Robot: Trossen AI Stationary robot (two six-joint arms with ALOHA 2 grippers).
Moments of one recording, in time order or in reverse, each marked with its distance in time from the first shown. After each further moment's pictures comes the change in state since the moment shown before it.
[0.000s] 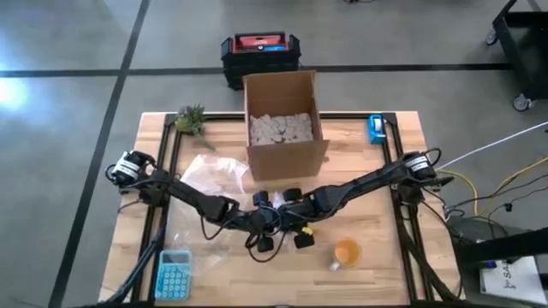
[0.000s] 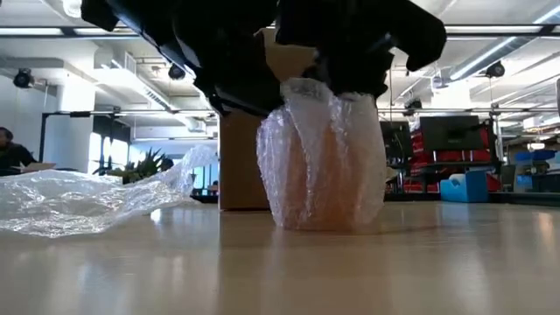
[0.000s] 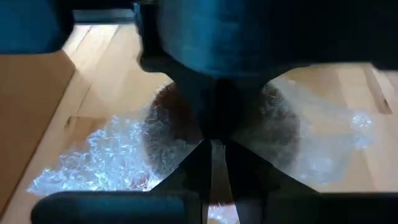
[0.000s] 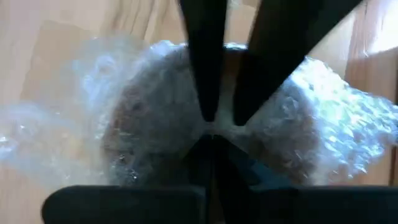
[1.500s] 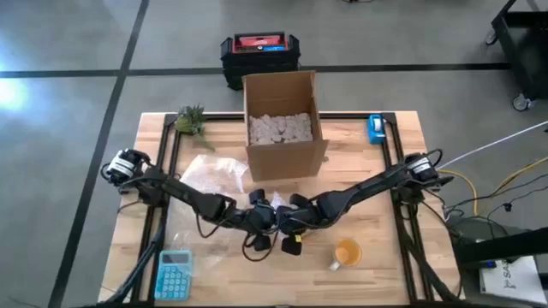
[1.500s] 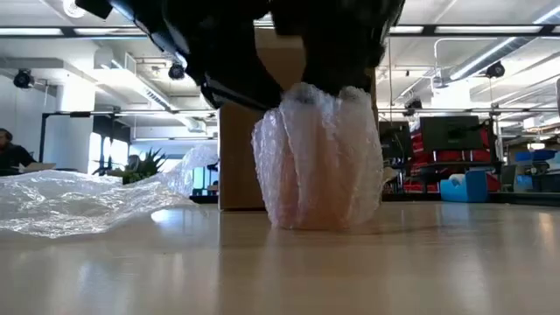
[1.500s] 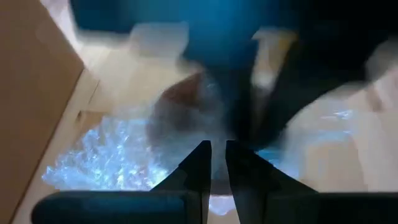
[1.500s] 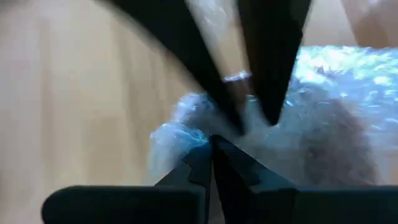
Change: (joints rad) left arm -0.001 -0.056 0.011 -0.075 -0.004 -0.018; right arm 0.035 0.013 -0.009 0.094 0.055 0.490
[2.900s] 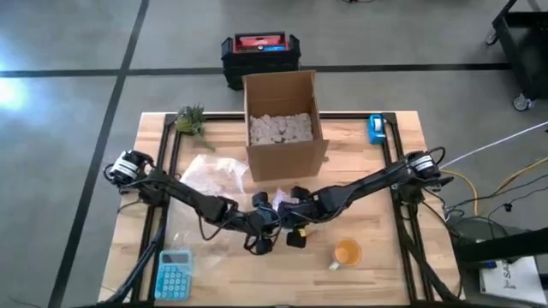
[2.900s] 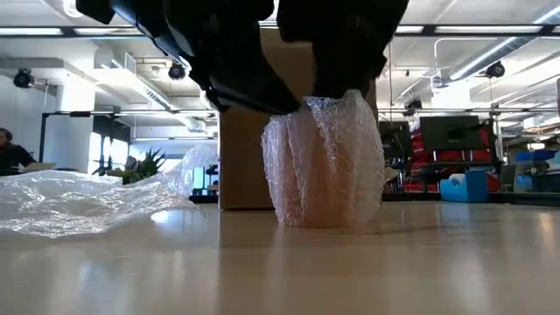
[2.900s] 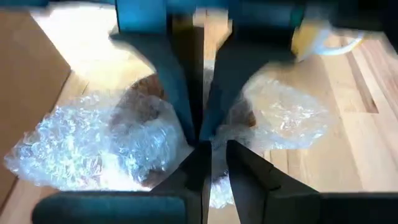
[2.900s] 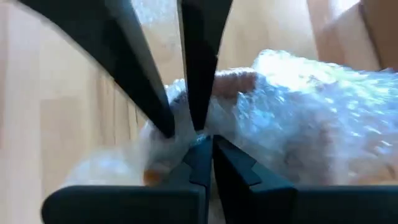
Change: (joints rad) left arm 0.003 0.043 -0.002 0.042 0.008 0.009; right arm -0.023 -0.090 -0.014 -0.046 0.028 -0.138
